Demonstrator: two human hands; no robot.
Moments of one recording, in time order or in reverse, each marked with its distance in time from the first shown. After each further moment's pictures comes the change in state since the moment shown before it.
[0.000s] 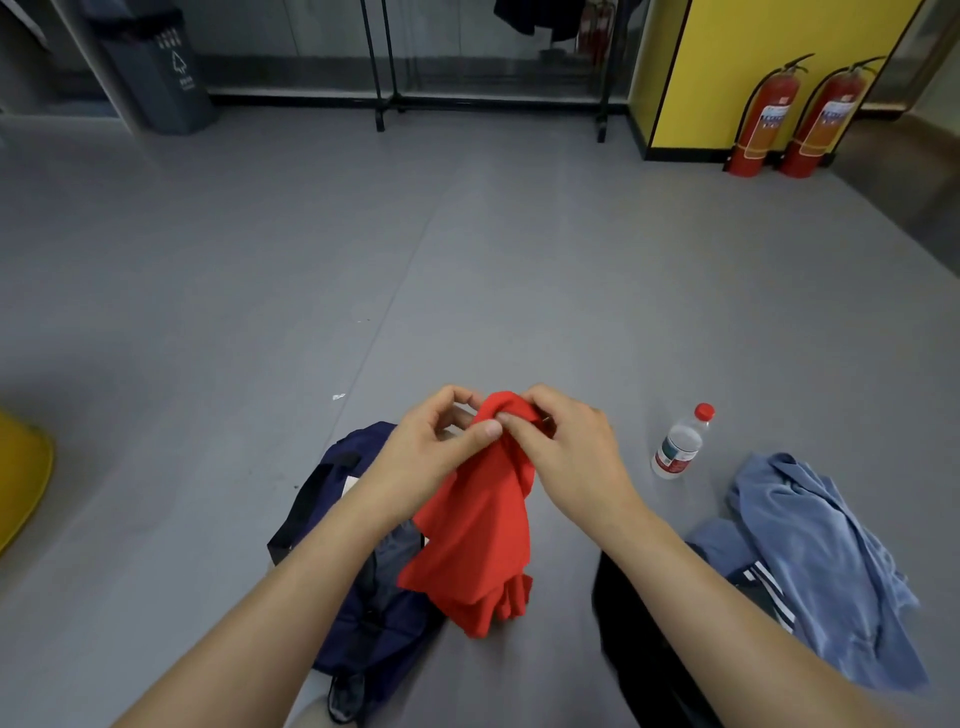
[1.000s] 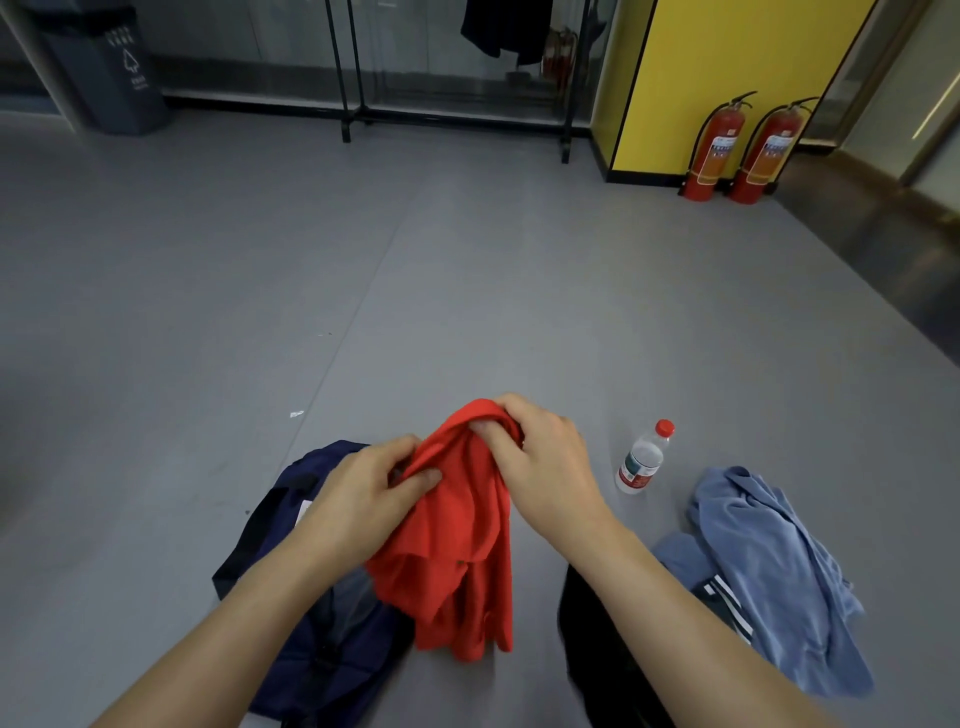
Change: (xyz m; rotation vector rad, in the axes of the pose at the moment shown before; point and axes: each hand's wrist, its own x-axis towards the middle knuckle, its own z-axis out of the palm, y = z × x) left_hand -0.008 -0.007 -0.010 0.479 0.054 -0.019; right_hand 0.010 0.001 -0.007 -0.036 0.010 0.009
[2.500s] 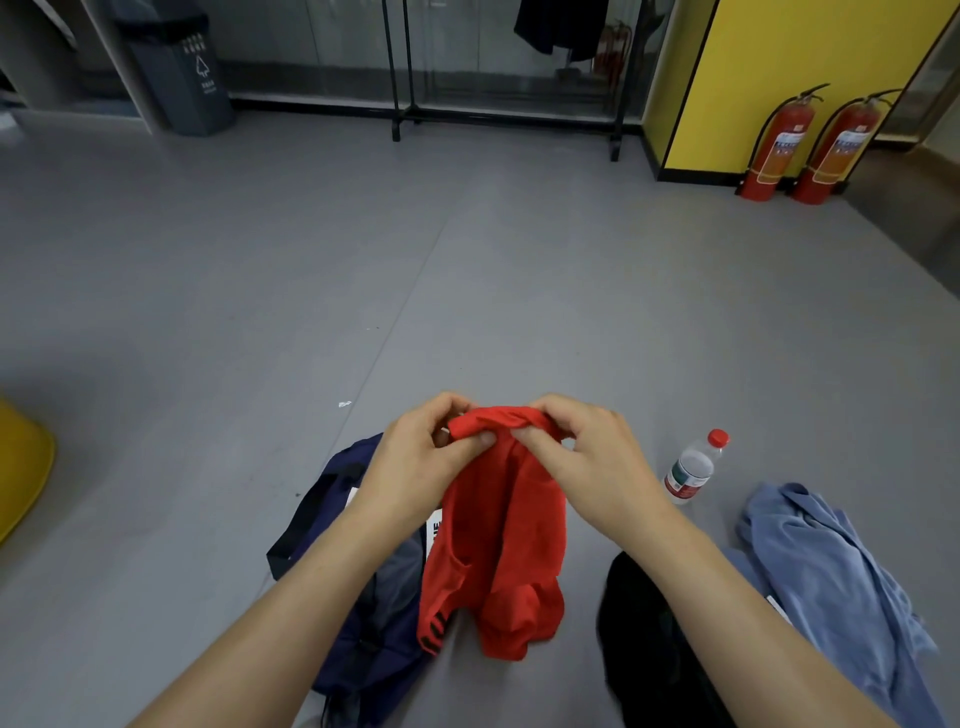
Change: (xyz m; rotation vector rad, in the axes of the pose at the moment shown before) left_hand 0.008 0.016 -0.012 -0.315 0.150 0.040; right_hand 0.007 -0.008 -0.005 0.037 -0.123 -0.149
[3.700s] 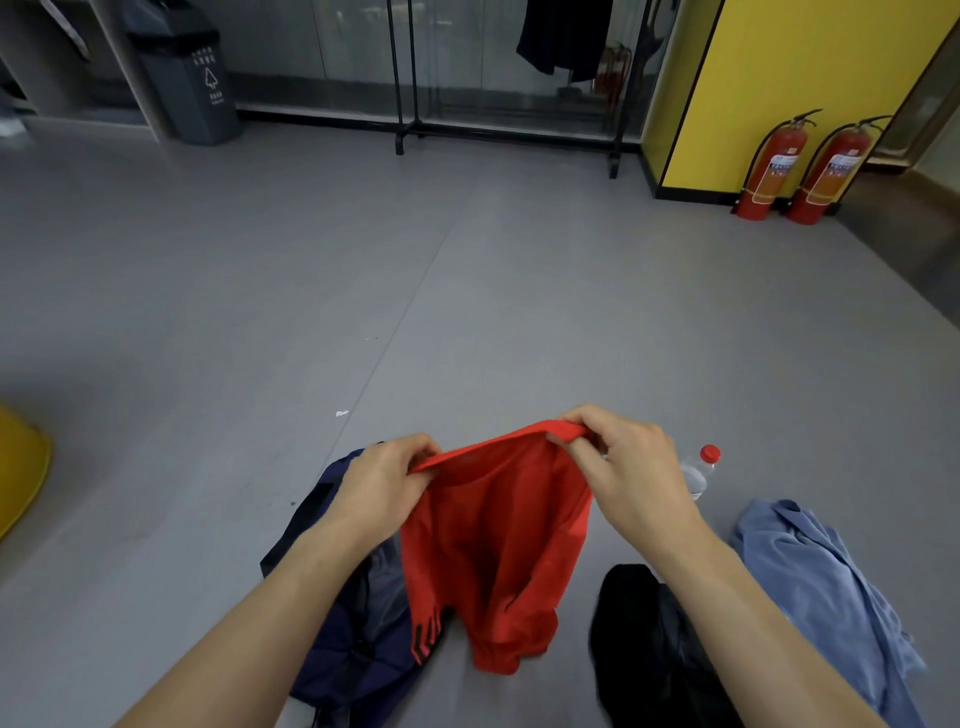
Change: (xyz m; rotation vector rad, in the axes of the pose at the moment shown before) left_hand 0.013 -0.056 -0.022 0.582 -0.009 -0.059; right_hand -0.009 0.012 -0.029 -0.208 0.126 0.007
